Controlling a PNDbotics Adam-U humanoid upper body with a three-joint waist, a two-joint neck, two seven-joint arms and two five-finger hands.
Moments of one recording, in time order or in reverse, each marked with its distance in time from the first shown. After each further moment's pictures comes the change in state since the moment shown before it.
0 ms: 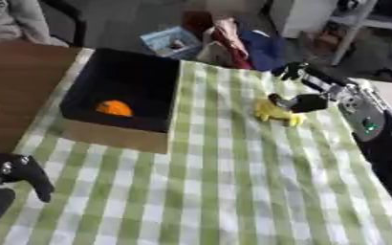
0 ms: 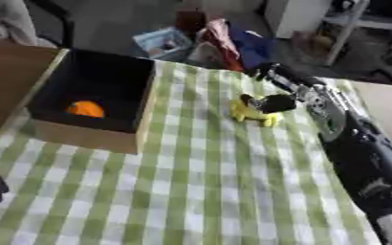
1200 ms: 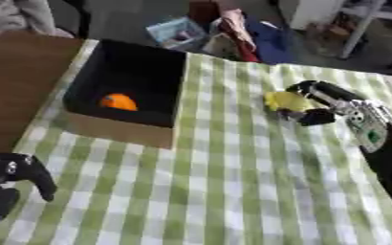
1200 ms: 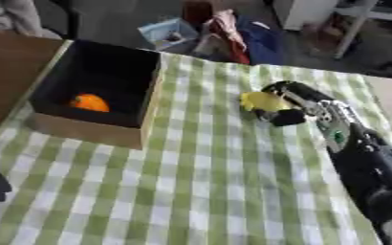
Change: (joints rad) left arm 0.000 -0.001 0.000 -0.005 -0.029 -0.011 -0.003; right arm 0.005 0.000 -0.033 0.103 0.133 0.103 -0.053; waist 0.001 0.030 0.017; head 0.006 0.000
